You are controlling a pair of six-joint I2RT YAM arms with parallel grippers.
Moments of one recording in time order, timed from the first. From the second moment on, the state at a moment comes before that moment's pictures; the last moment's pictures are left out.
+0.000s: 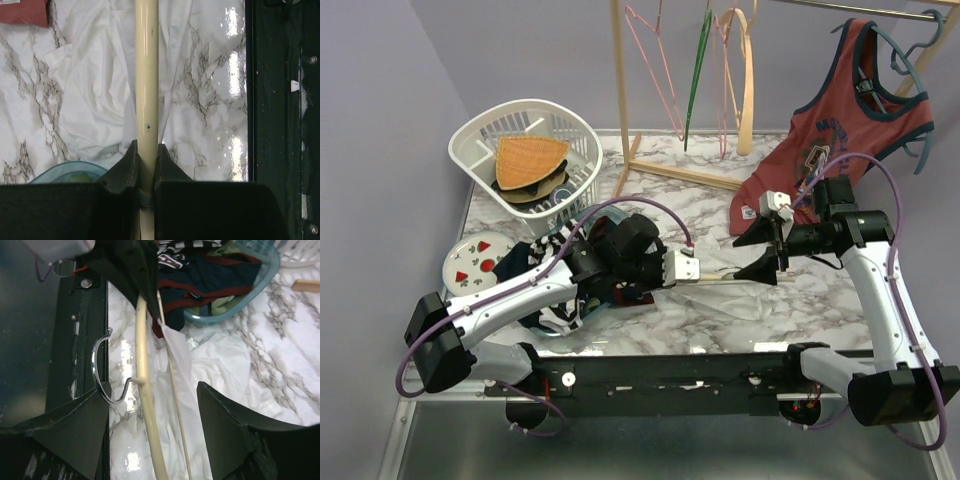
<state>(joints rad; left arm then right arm) -0.97 1.30 1.08 -0.48 0.38 0.49 0.07 1.13 1.16 -1.29 -1.21 -1.18</state>
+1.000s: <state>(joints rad) -0.79 1.33 1.07 -0.31 0.41 0.06 -0.06 0.97 0.88 -1.03 -0.74 -0.78</state>
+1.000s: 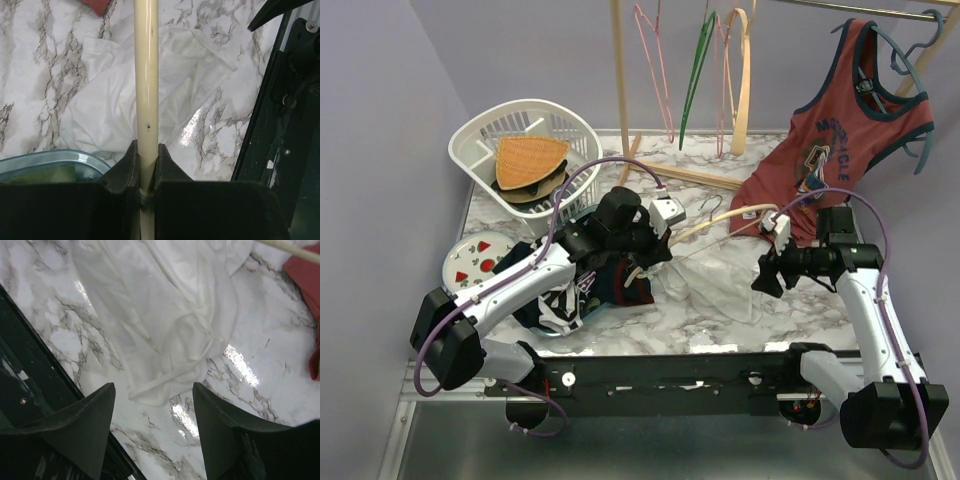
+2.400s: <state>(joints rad) -0.75 1.37 1.07 -0.26 0.46 -0.06 0.22 1.28 0.73 -0.67 -0.16 -0.57</state>
